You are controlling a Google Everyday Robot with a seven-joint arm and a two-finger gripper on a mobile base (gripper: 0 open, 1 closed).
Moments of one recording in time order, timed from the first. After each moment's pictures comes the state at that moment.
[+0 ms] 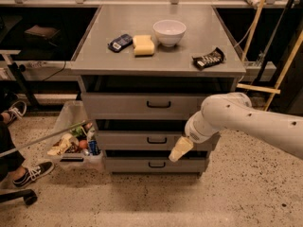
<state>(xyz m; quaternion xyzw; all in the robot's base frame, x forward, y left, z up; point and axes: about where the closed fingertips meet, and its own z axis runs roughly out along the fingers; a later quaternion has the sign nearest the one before) 0.582 -0.125 0.607 -0.48 0.85 0.06 0.21</state>
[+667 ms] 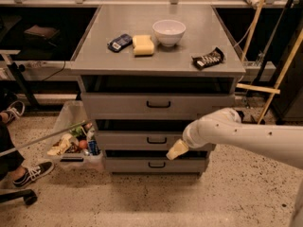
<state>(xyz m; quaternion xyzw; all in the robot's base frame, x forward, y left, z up) 0.623 -0.137 0.543 -0.41 0.87 0.03 0.26</state>
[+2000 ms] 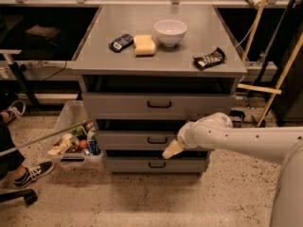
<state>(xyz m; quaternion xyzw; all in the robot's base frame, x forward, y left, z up) 0.650 -0.119 0.518 -0.43 0.85 0.02 0.30</state>
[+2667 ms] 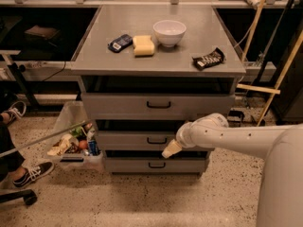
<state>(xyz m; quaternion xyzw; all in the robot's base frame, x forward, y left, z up) 0.665 -0.120 0.499 -0.44 0.85 0.02 0.30</state>
